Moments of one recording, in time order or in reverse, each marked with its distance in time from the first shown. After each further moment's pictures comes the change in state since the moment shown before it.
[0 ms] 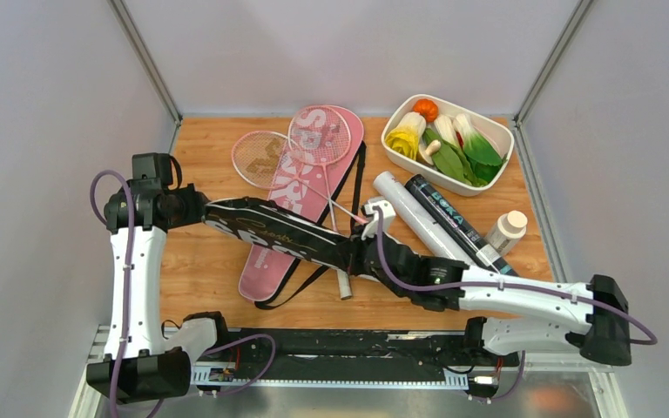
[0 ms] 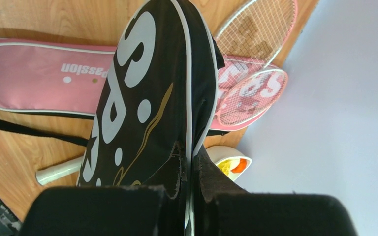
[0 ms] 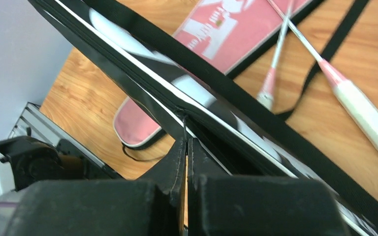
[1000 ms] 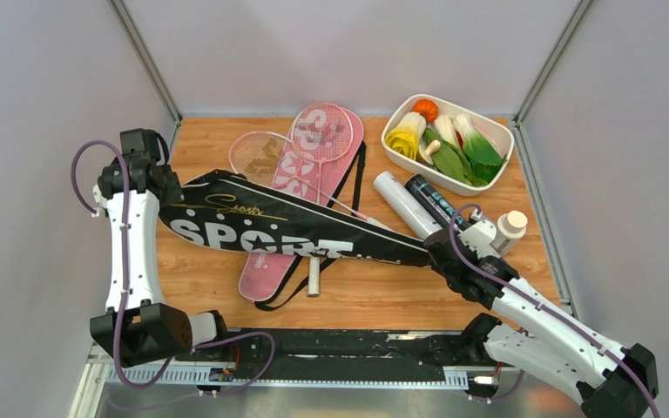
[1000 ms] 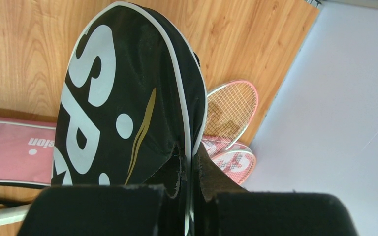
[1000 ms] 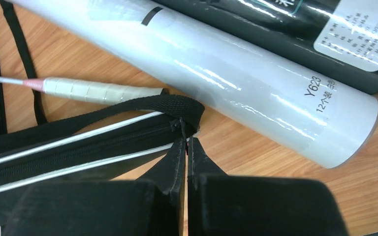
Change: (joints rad) left arm 0.099 0.203 0.120 0.080 -0.240 -0.001; right arm -0.526 -0.357 -0.280 -0.647 0.105 0.457
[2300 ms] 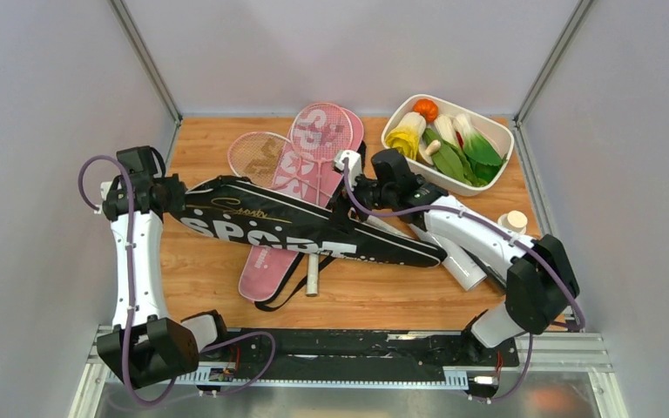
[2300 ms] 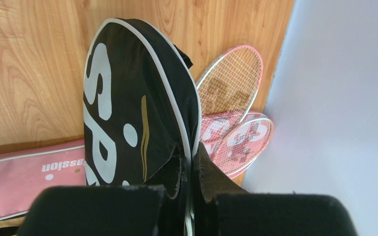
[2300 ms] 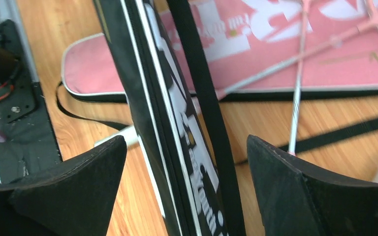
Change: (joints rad) left arm 0.061 -0.114 -0.214 0.253 0.168 0.277; right arm -0.061 0.693 0.532 0.556 -1.097 -1.208
